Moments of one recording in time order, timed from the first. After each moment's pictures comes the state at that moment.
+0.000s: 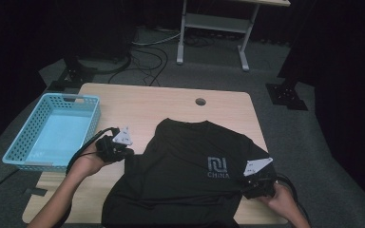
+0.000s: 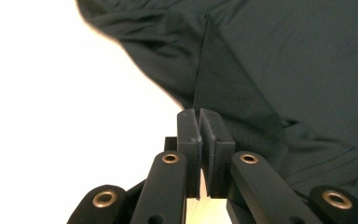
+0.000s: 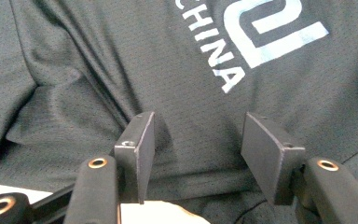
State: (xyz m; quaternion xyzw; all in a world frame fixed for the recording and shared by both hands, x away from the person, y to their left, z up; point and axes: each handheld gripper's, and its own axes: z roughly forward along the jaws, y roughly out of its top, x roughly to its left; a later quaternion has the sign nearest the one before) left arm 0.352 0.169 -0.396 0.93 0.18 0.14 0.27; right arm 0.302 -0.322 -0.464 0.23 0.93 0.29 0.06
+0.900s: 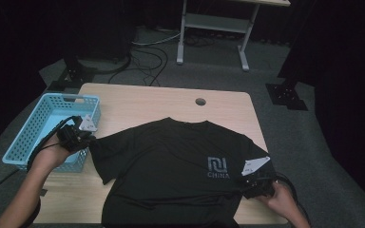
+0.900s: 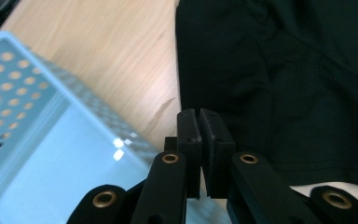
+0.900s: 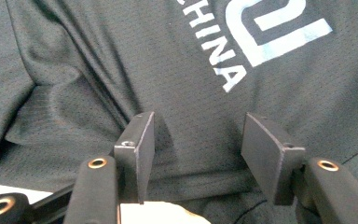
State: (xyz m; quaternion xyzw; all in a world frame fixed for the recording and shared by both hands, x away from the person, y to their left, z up) left arm 0.361 0.256 -0.370 0.91 0.28 0.23 0.19; right arm 0.303 -0.317 -0.461 0.23 0.93 0.26 0.06
